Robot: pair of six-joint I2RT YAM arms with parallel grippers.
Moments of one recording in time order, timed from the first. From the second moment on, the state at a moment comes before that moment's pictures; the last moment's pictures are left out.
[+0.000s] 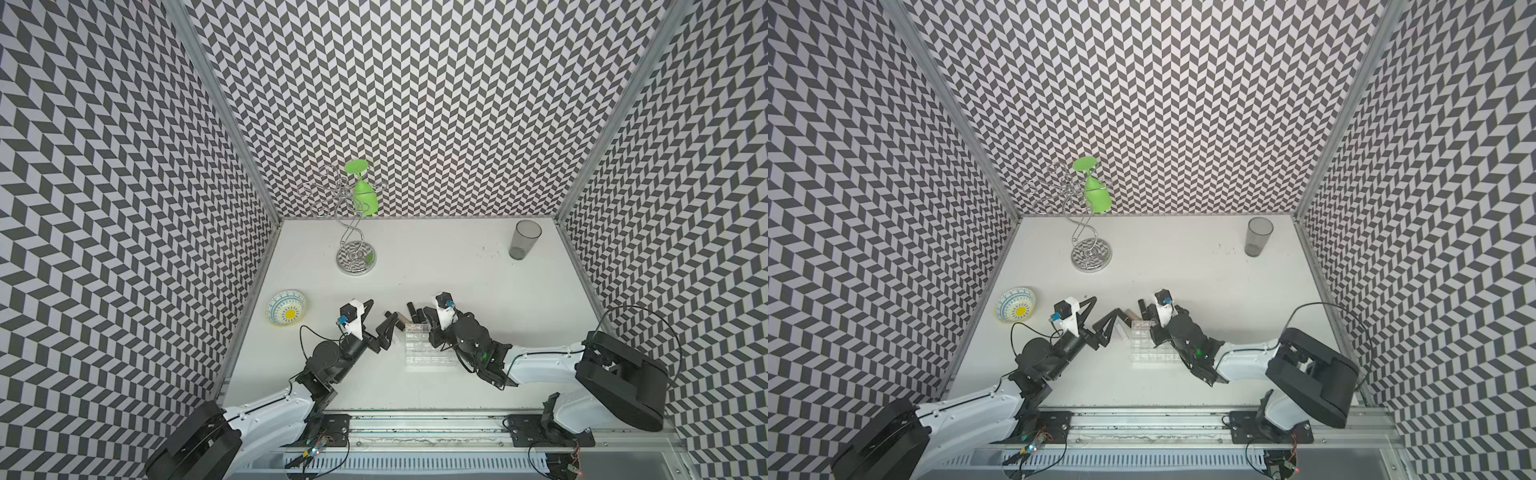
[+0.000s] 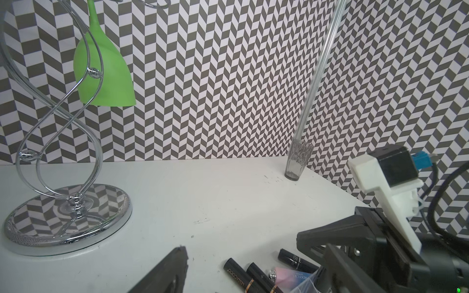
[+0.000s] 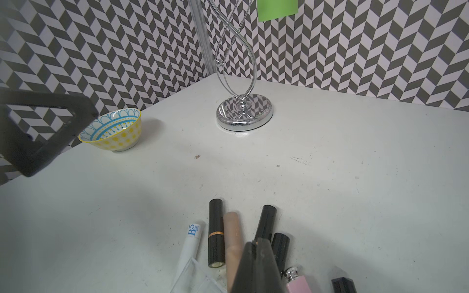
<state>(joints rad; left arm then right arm) -0.72 0.92 0.03 0.98 -0.09 -0.23 0.97 1.50 0.46 0.74 0.30 0.21</state>
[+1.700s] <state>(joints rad) -0.78 1.38 0.46 0.03 -0.26 -0.60 0.98 0.87 0.41 0.32 0.09 0.30</state>
